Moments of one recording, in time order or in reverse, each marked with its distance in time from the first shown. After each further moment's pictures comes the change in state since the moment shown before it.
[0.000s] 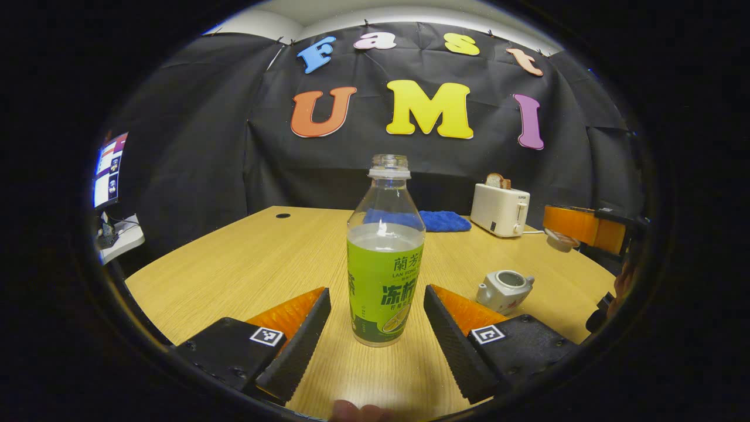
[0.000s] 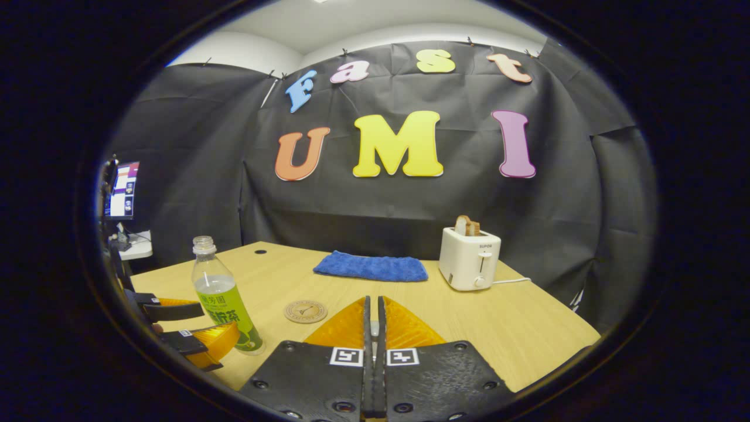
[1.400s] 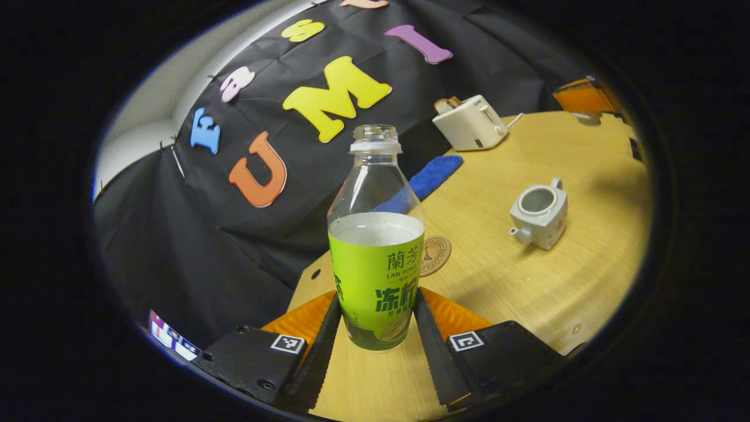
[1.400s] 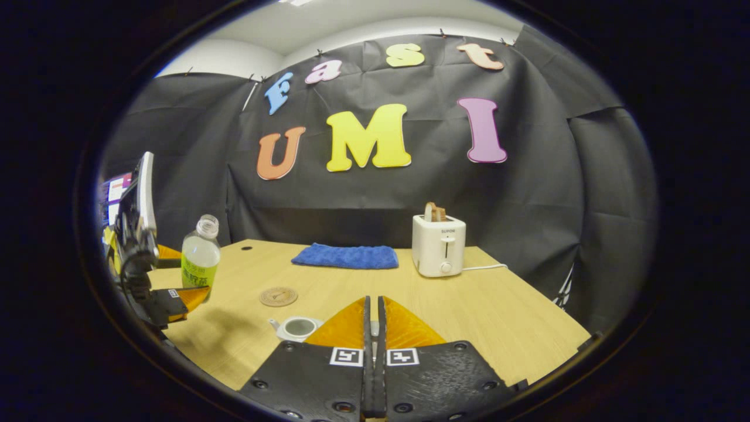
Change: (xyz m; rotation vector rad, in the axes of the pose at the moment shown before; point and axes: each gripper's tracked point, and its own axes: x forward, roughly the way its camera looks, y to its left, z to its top) left arm 0.012 0.014 0.045 0.880 0.082 0.104; right arm -0.030 -0.083 -0.022 0.069 0.034 -0.034
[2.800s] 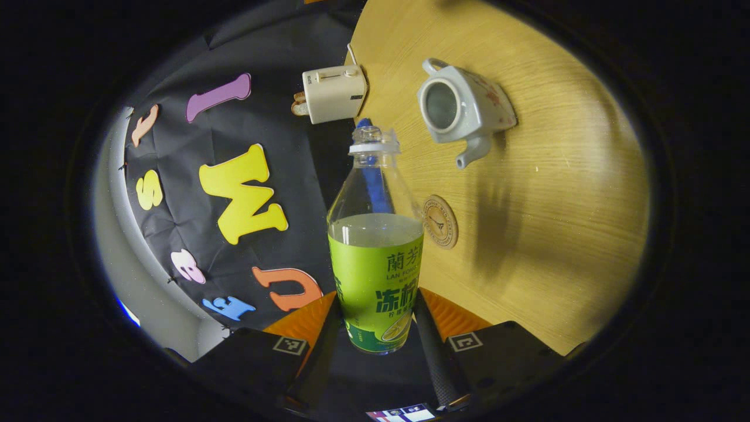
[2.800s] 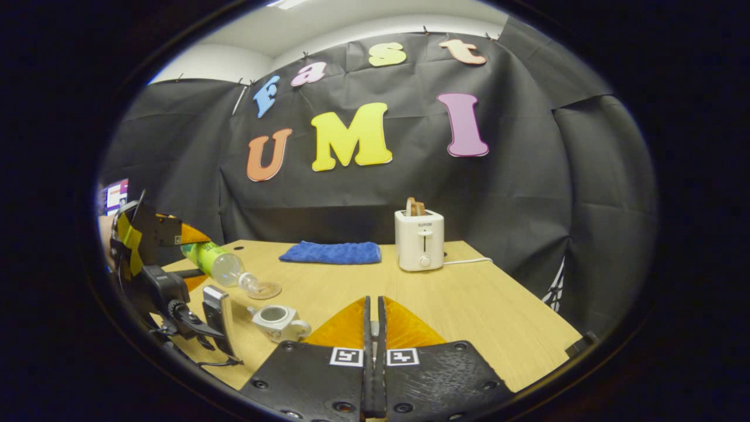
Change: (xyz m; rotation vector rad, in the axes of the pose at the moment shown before) left arm 0.014 0.002 0.053 0.948 0.090 0.066; right arm -0.012 -0.046 -0.010 0.027 0.003 -0.022
